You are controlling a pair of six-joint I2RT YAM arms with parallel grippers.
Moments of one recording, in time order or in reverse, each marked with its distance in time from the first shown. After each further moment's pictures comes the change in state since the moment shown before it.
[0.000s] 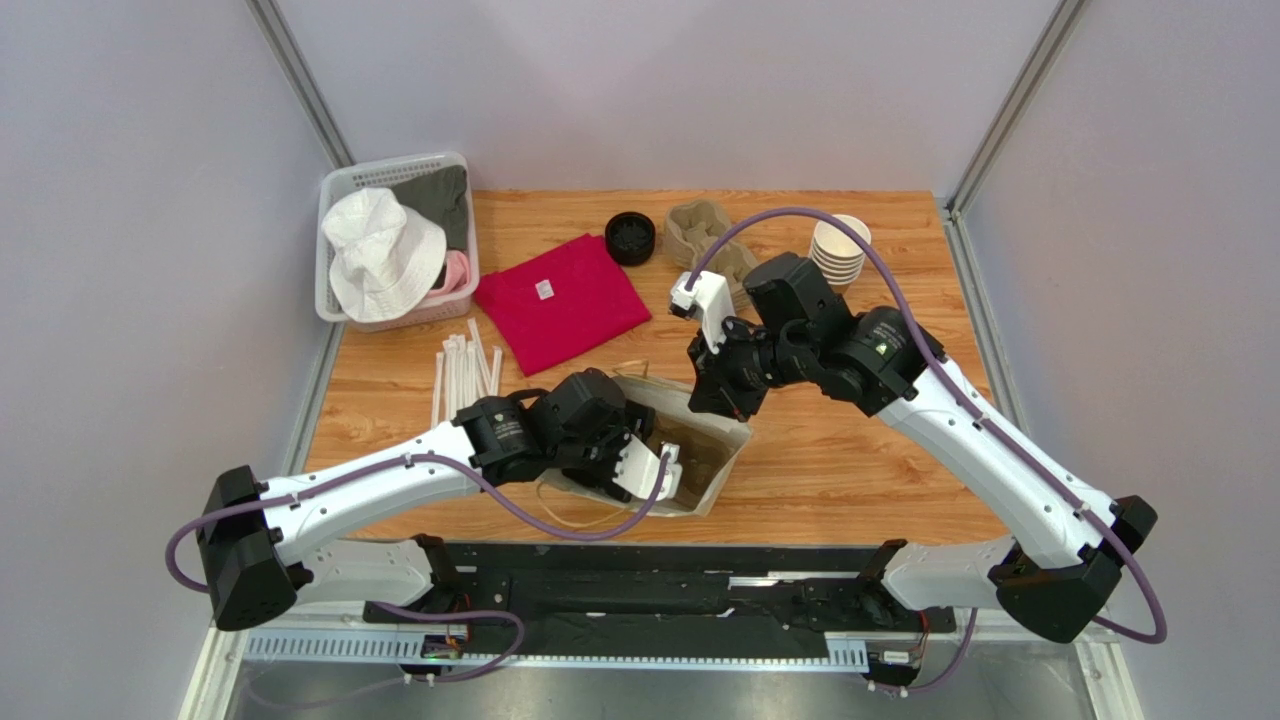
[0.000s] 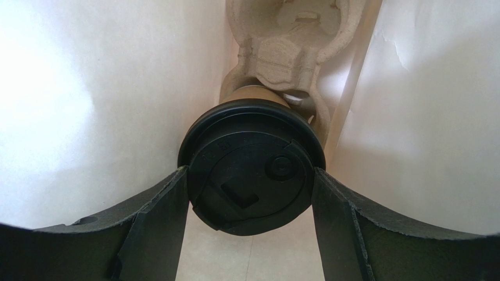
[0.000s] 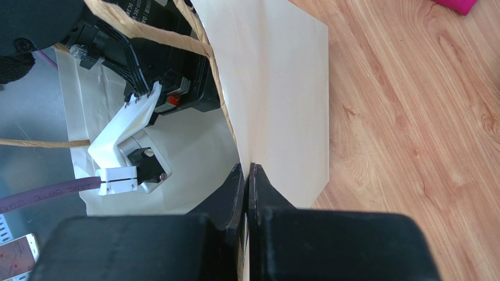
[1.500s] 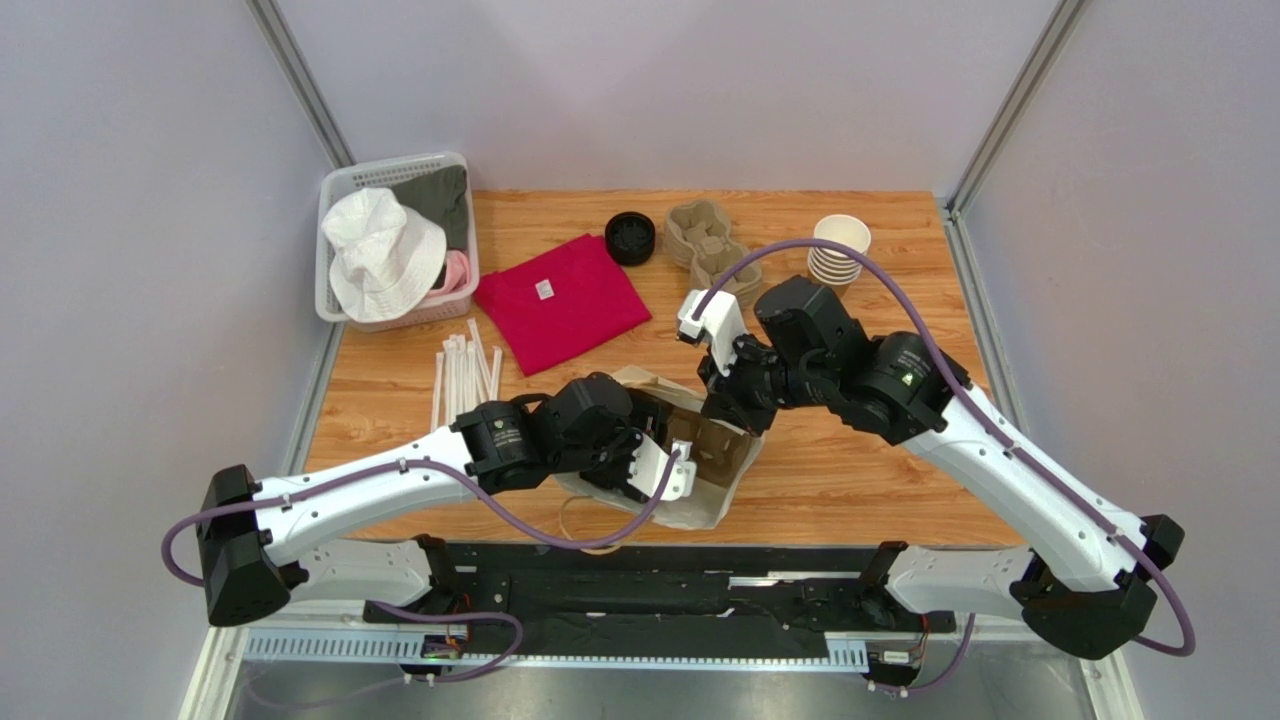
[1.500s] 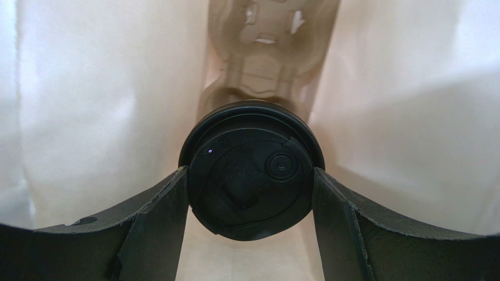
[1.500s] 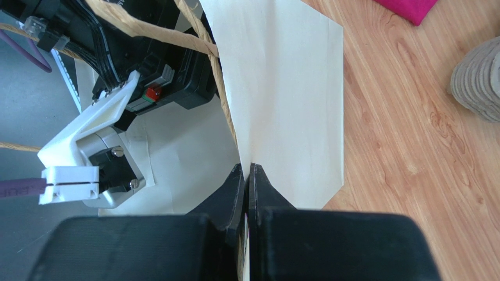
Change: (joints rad) left arm -0.071 -0.011 0.036 0.061 -0.013 -0.091; right arm 0.087 -0.094 -0.040 -0.005 0.151 -0.057
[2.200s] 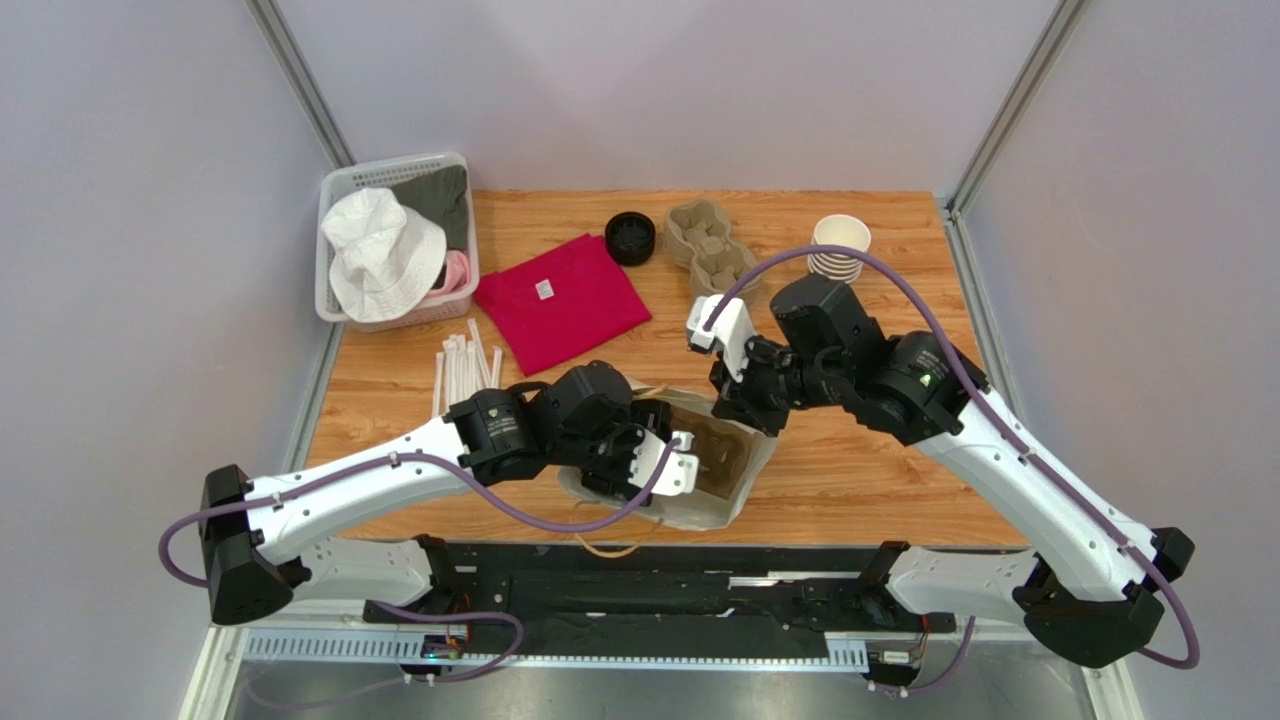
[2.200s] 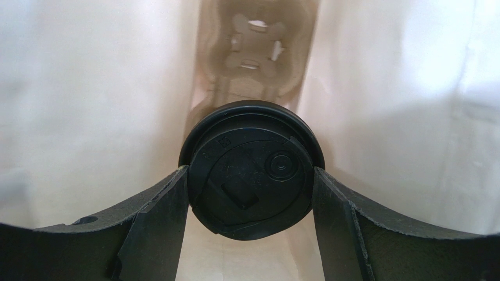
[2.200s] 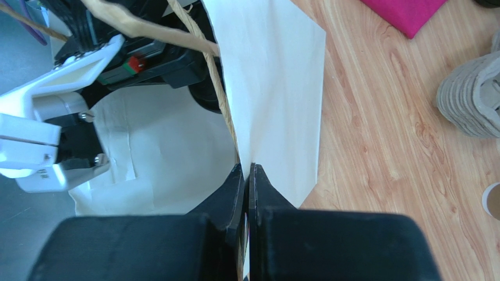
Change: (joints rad) left arm 0.007 0.020 0.105 -0.125 0.136 -0.091; right arm -0.050 -0.018 0.020 -0.050 -0.073 -0.127
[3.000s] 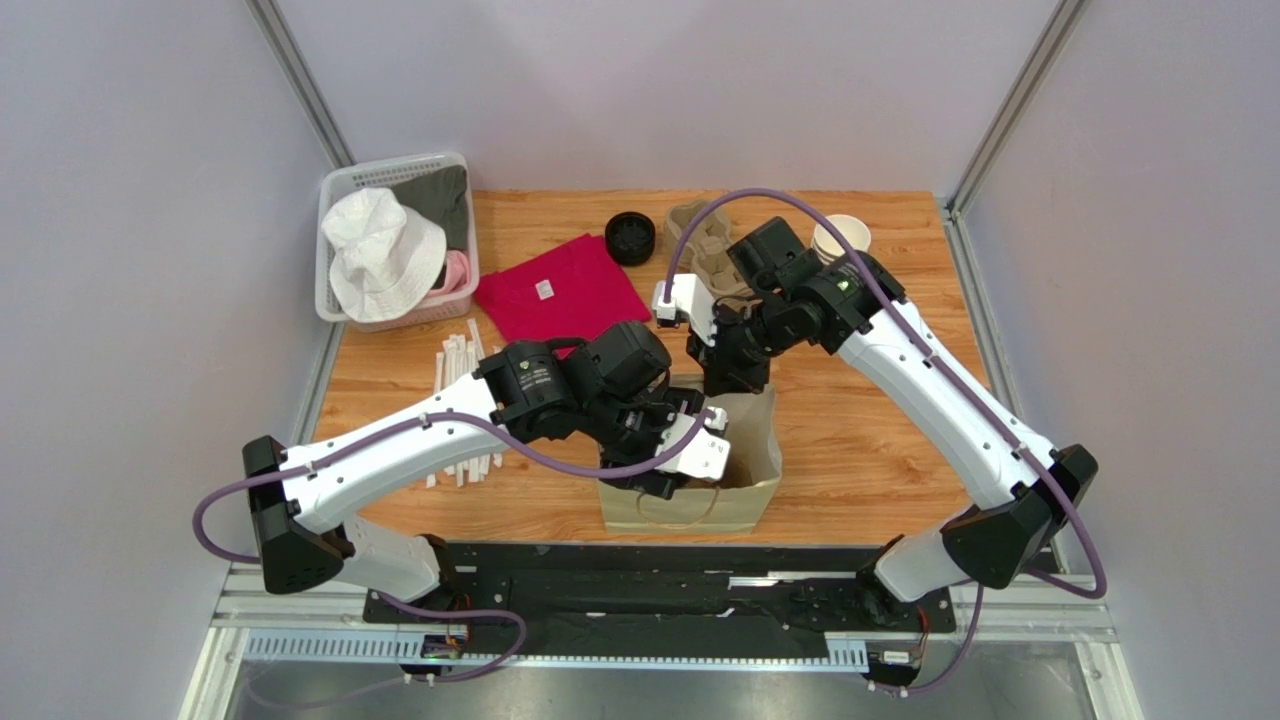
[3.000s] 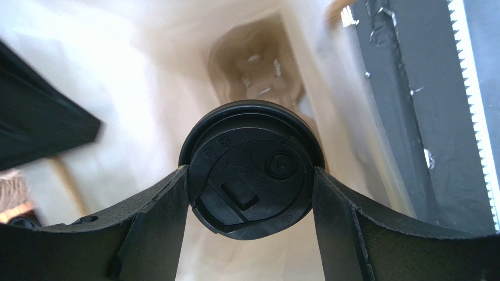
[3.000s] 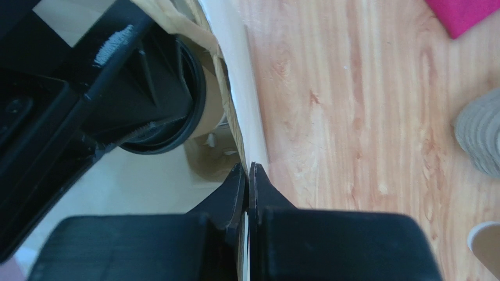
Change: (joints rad) left arm -0.005 0.196 0.360 -0.288 0.226 -0.014; right arm -0.161 0.328 0.208 -0.215 -0.206 -0.343
